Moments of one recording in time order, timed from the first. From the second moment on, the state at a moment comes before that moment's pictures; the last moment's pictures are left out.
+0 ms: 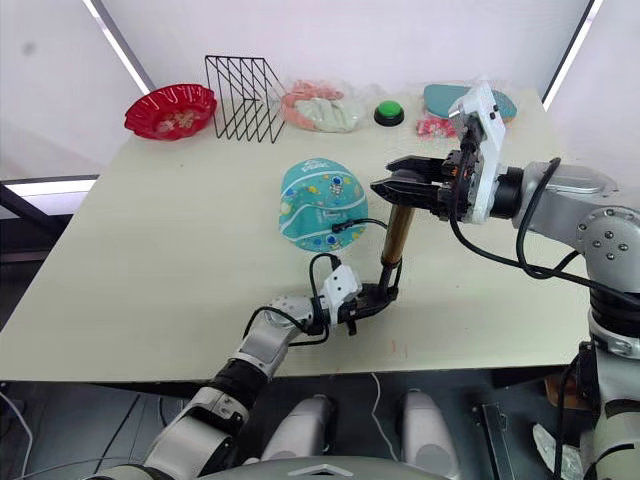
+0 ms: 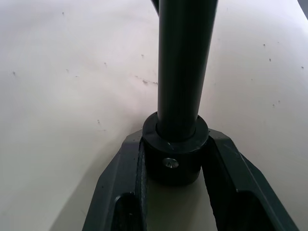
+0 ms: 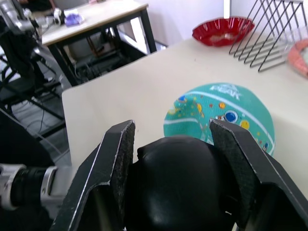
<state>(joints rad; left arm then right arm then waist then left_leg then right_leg) -0.37 0.15 -0.31 0.52 0.00 -0.10 -0.85 -0.72 -0.71 -0.08 -0.34 1.02 1.04 0.61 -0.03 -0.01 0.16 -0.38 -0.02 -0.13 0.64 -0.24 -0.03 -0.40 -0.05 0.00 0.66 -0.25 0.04</state>
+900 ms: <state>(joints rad) -0.37 0.13 -0.32 0.55 0.01 -0.10 -0.83 -0.55 -0.60 0.11 -0.24 0.74 0.82 0.70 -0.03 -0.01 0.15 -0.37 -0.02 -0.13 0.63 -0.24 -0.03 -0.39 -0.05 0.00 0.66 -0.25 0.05</state>
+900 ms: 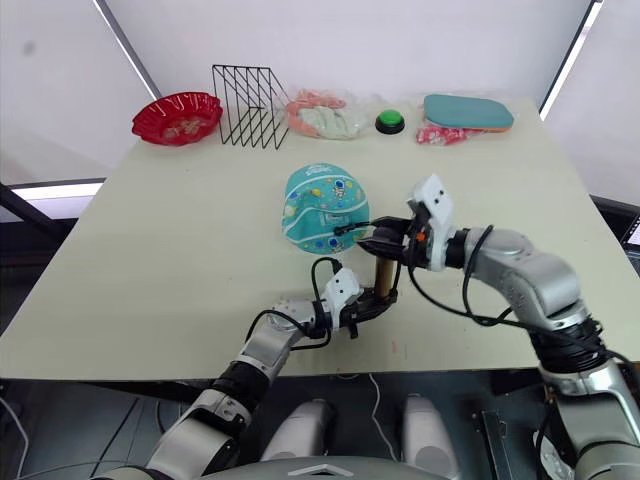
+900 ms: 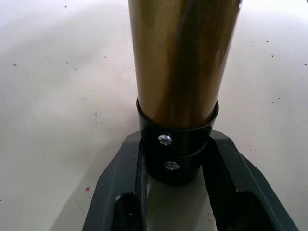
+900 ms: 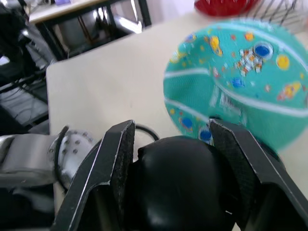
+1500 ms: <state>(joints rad) -0.42 0.09 -0.33 0.64 0.01 -0.14 -0.83 -0.68 -0.75 -0.10 -0.35 0.99 0.98 0.65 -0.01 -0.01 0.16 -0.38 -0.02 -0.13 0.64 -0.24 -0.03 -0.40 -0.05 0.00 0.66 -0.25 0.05</state>
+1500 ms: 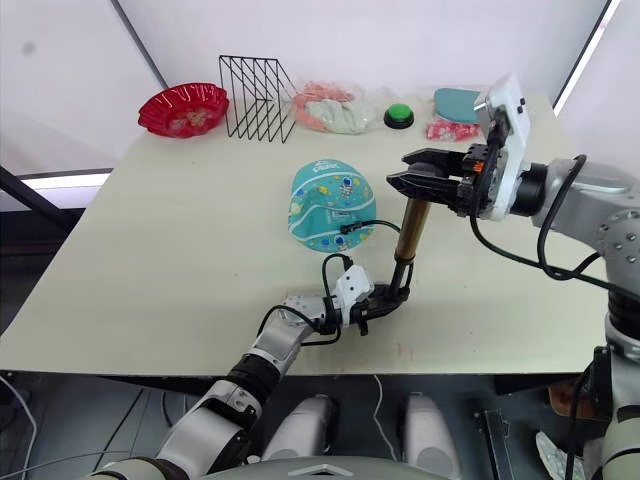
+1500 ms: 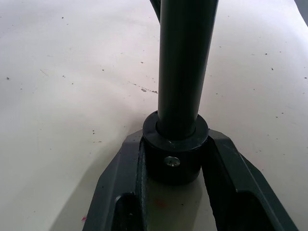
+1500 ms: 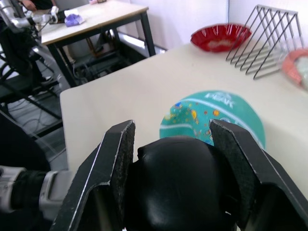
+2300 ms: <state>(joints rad) -0.39 0.09 -0.32 0.63 0.03 -0.13 -0.80 -0.45 -0.58 0.17 -0.19 0.61 0.60 0.79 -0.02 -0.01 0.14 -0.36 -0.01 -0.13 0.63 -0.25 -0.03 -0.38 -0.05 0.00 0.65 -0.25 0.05</state>
